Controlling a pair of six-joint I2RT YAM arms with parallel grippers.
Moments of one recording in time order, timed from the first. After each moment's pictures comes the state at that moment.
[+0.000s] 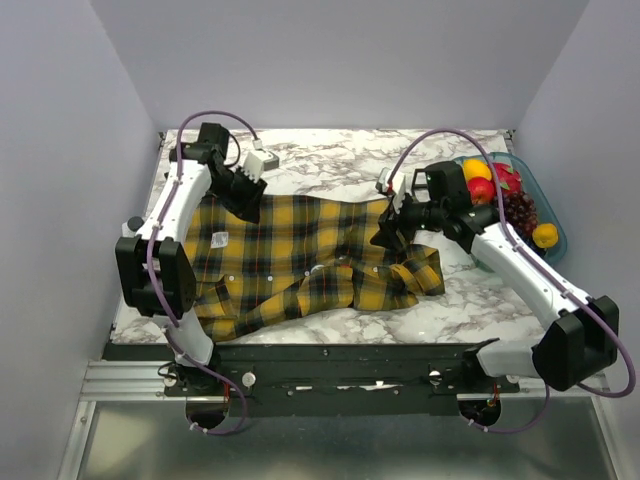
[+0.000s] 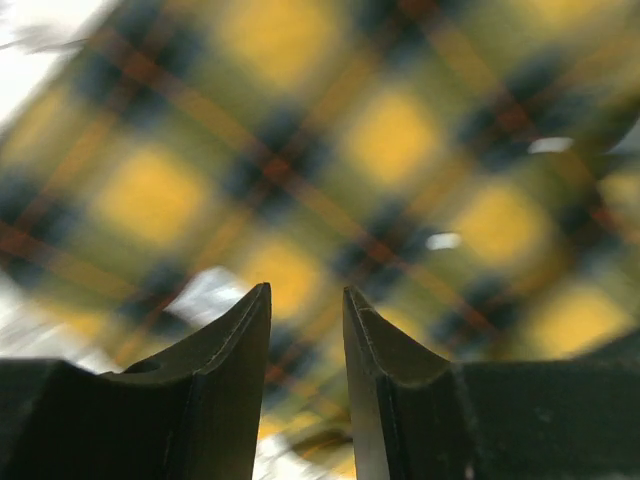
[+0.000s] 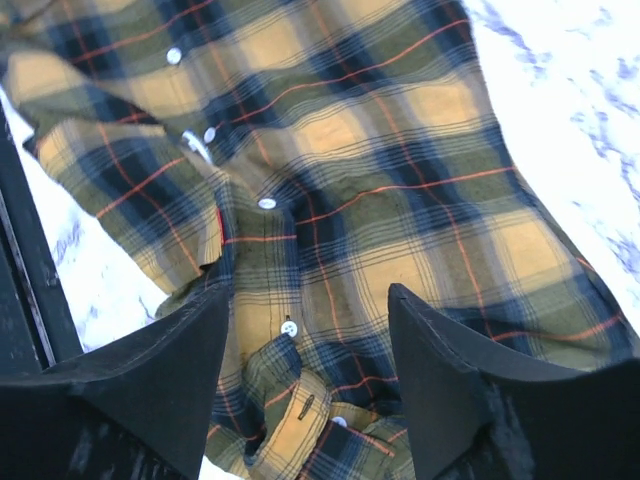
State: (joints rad) left arm -0.07 1.80 1.70 -1.15 0.46 0.65; right arm 0.41 1.30 1.10 -0.47 -0.62 -0.46
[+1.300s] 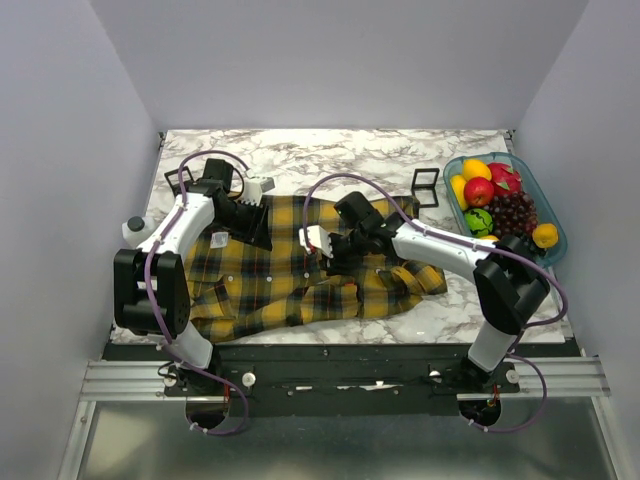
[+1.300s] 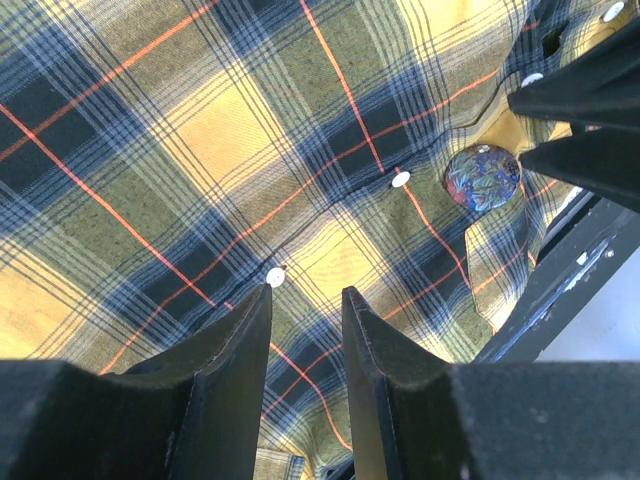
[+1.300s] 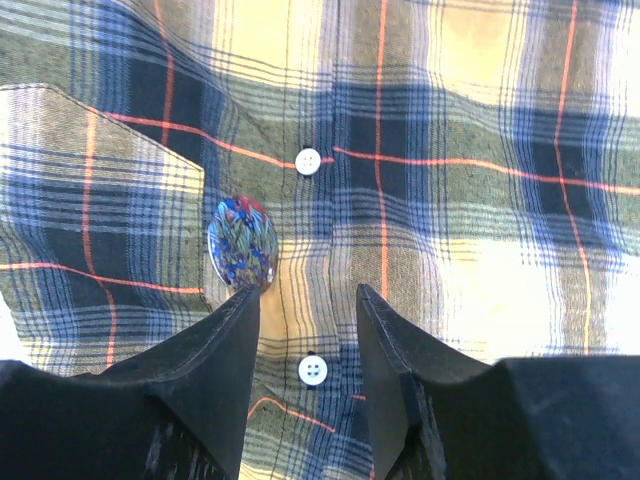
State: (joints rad) left arm -0.11 1.61 1.21 -0.85 0.65 0.23; right arm 0.78 1.74 1.19 -0.41 -0.49 -0.80
